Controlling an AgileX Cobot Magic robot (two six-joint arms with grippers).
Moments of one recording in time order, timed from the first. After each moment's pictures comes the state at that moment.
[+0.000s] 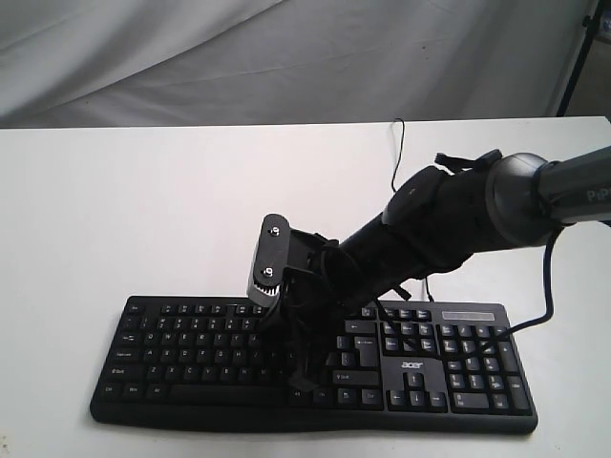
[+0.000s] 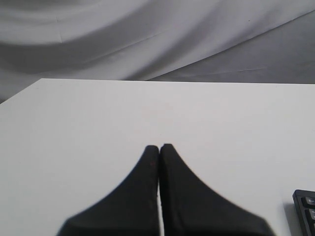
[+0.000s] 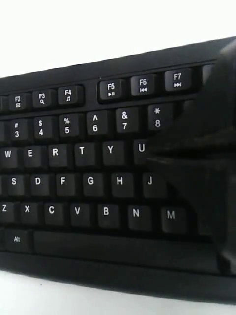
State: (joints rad) left arm 0.03 0.00 -0.01 0.06 0.27 -0.02; right arm 0.47 2.00 -1.09 1.11 0.58 -1.79
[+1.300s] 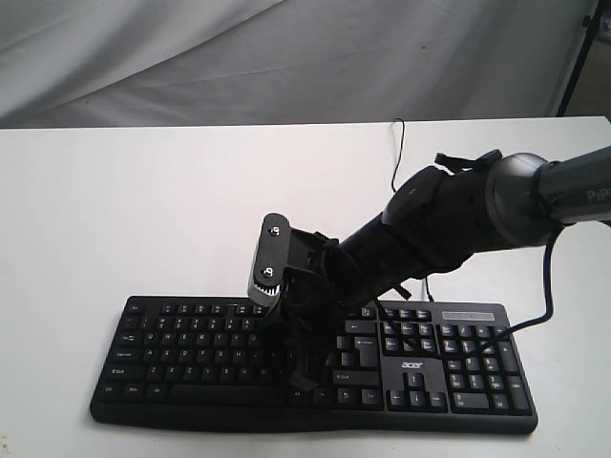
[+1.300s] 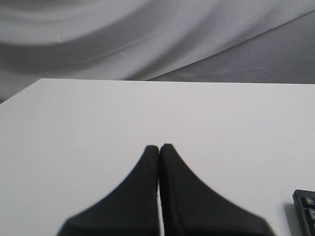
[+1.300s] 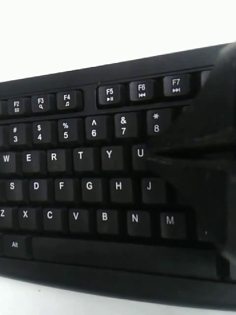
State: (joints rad) left arm 0.03 0.00 -0.01 0.06 0.27 -0.02; right arm 0.47 2.00 -1.09 1.11 0.56 -1.80
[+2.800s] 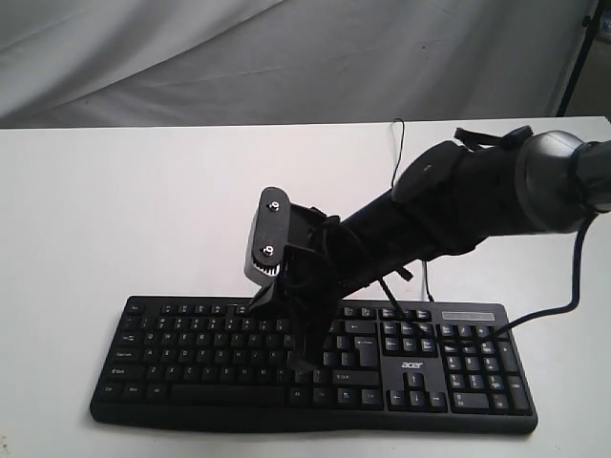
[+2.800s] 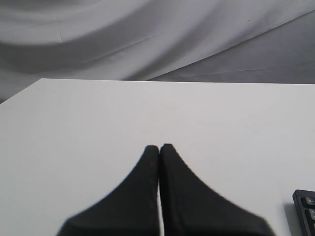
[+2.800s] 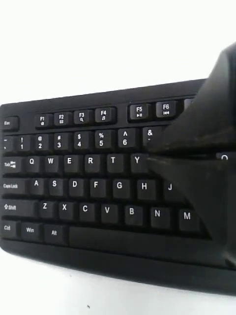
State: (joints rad) left arm 0.03 0.00 -0.01 0.06 0.27 -0.02; right arm 0.47 1.92 -1.09 1.12 0.58 -1.81
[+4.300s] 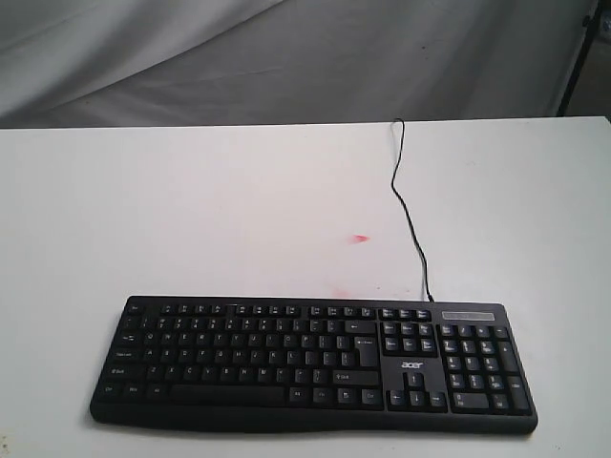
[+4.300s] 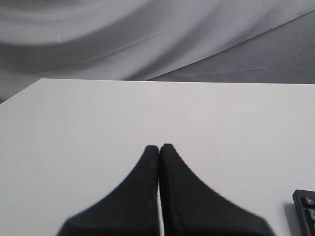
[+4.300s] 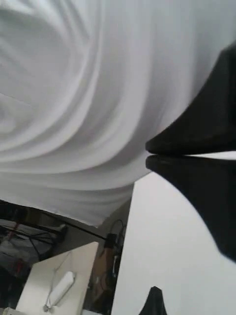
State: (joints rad) left arm 0.03 0.00 -0.01 0.06 0.27 -0.02; right arm 0.47 0.88 -1.09 1.12 0.54 -1.49
